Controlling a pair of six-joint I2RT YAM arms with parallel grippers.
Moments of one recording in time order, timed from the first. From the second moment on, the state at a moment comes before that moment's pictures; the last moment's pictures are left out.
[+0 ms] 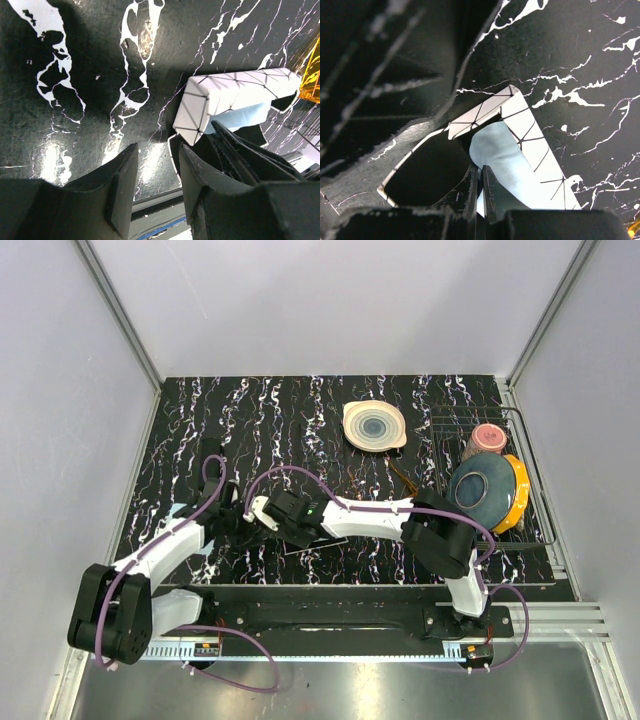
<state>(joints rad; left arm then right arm) -0.25 1.14 0.50 -0.42 0.33 -0.81 1.14 2.01 1.40 -0.45 0.11 -0.16</state>
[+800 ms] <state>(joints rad) -0.25 1.24 0.48 -0.37 0.33 -0.87 1.14 1.98 1.37 -0.41 0.14 -0.10</state>
